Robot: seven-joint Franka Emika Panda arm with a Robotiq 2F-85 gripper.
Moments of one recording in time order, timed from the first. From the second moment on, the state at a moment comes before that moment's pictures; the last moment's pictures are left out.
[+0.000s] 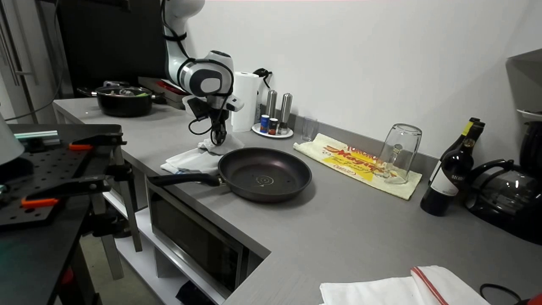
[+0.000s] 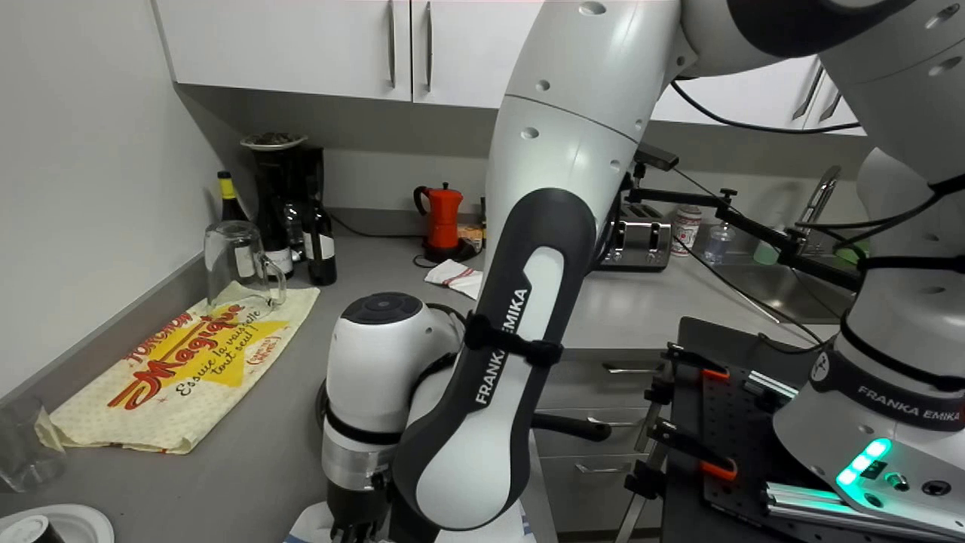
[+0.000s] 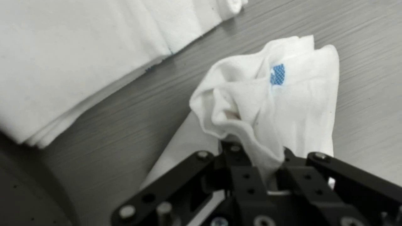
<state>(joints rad) 0.42 0.90 0.14 -1.96 0.03 2.99 0.35</state>
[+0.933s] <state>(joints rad) 0.35 0.43 0.03 -2.21 0.01 2.94 0.27</state>
